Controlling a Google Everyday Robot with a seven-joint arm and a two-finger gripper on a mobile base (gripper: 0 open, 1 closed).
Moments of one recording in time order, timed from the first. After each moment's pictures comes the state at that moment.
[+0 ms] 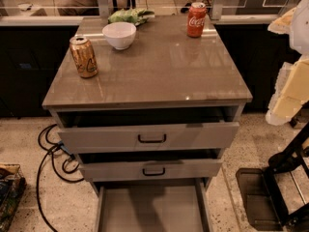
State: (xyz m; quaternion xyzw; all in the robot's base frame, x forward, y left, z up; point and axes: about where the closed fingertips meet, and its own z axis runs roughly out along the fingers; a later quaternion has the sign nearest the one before) arm 0.438 -0.211 0.997 -0.60 0.77 -0.06 0.19
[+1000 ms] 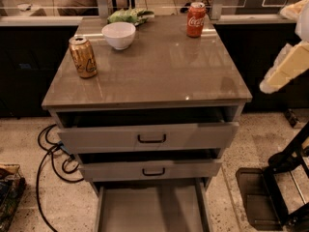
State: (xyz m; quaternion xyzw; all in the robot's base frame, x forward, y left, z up) arm 0.527 -0.254 0.986 -0.55 0.78 -0.05 0.31
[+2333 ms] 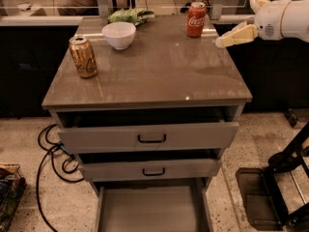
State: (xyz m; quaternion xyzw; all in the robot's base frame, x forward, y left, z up) arm 0.741 -0.252 0.959 -0.40 0.71 0.11 0.57
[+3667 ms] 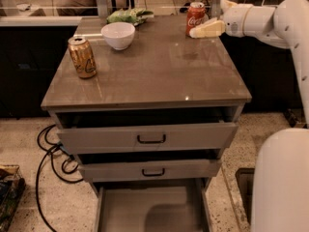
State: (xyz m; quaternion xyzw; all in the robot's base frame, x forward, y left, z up) arm 0.836 -0.196 0.933 -0.37 0.67 0.19 0.61
